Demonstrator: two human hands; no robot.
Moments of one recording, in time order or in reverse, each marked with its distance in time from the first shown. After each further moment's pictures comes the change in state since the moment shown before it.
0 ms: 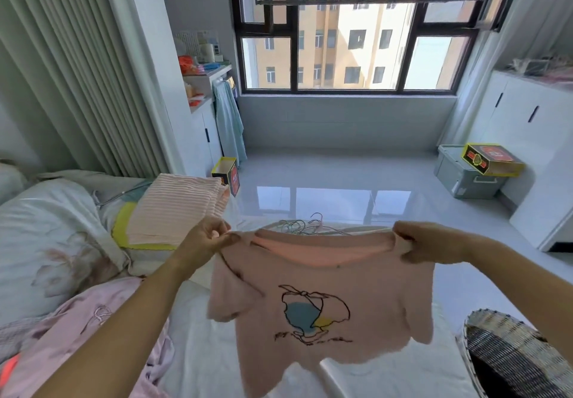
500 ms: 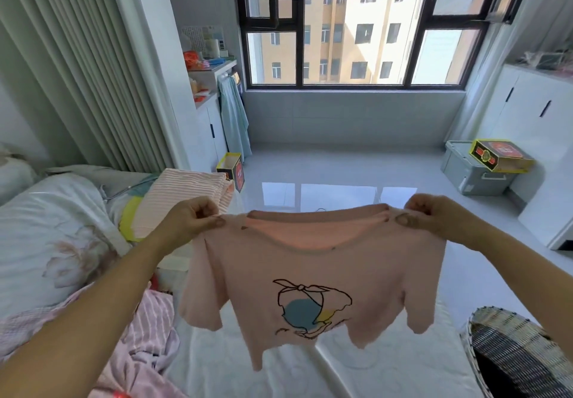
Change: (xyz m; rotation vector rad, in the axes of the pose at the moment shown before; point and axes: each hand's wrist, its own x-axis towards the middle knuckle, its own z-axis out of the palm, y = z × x) left_hand 0.003 0.021 -0.035 0.225 -0.027 0.152; right_hand -0.009 -0.002 -0.013 0.531 0.344 0.046
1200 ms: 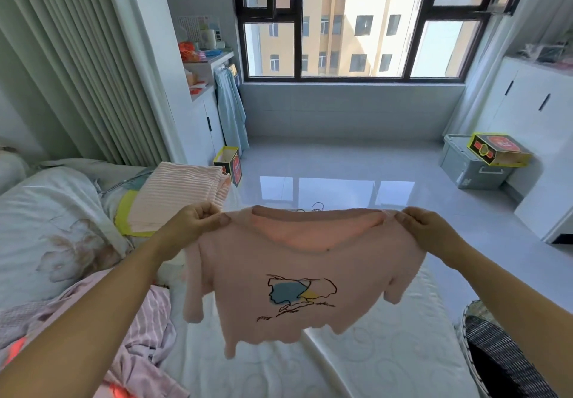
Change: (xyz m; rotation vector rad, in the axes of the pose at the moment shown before) left_hand -0.006 0.003 0.022 -0.210 -0.099 -0.213; right_hand 0.005 0.035 0.040 0.137 0.119 0.108
